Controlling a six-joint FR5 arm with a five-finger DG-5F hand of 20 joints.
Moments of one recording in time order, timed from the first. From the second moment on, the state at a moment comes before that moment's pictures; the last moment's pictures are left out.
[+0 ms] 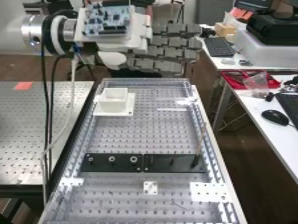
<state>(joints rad) 1.43 -1.73 -1.72 -2.85 -1.61 -0.10</state>
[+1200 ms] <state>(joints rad) 1.49 -2.05 -1.82 -2.33 -1.12 0.51</state>
